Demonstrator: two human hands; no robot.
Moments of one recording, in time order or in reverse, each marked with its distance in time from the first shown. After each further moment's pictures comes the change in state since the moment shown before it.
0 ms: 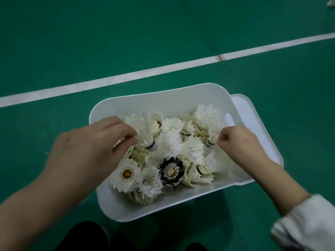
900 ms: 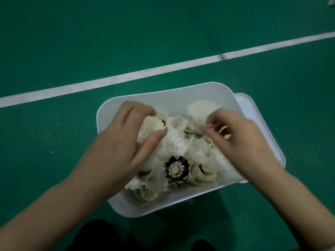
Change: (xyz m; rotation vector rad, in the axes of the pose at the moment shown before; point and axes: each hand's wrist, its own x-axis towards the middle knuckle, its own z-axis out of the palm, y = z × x) left_hand 0.004 0.016 0.001 -0.339 -0.052 0.015; right_hand -0.048 -0.058 -0.042 0.333 0.120 -0.389
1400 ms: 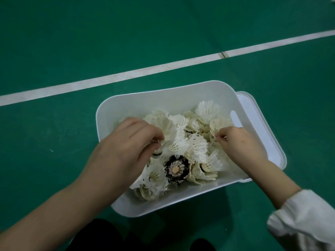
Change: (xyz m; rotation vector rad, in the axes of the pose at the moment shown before) left_hand -0.005 -0.013 0.015 0.122 -0.007 0.135; right_hand 0.016 0.084 0.037 -0.397 -0.140 0.303
